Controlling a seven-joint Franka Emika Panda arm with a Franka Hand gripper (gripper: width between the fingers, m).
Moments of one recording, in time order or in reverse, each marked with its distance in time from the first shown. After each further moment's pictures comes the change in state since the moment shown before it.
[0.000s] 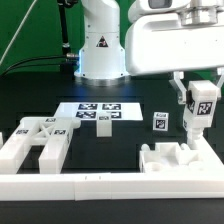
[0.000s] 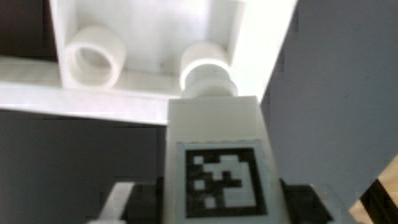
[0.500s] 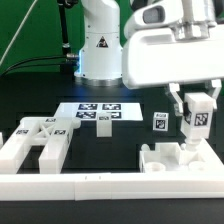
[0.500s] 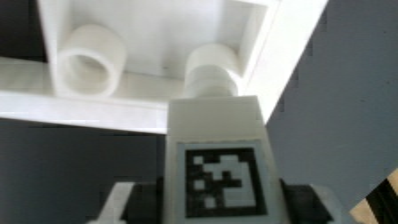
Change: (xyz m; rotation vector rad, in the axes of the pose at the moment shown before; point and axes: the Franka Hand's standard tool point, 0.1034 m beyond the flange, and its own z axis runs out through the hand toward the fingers) arm -0.011 -0.001 0.025 0.000 0.012 -0.019
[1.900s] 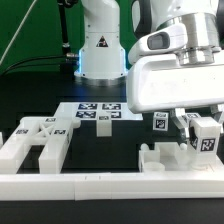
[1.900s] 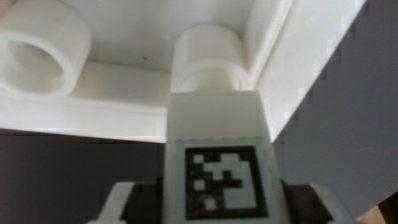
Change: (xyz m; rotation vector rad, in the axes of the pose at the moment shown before) arm 0.004 0.002 0.028 -0.007 0.070 -0.005
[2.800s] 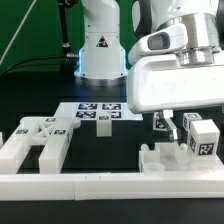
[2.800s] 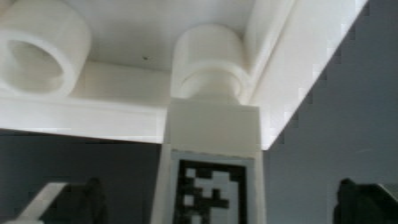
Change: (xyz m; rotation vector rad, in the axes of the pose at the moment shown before) arm 0.000 0.000 0.000 0.000 -0.002 -0.005
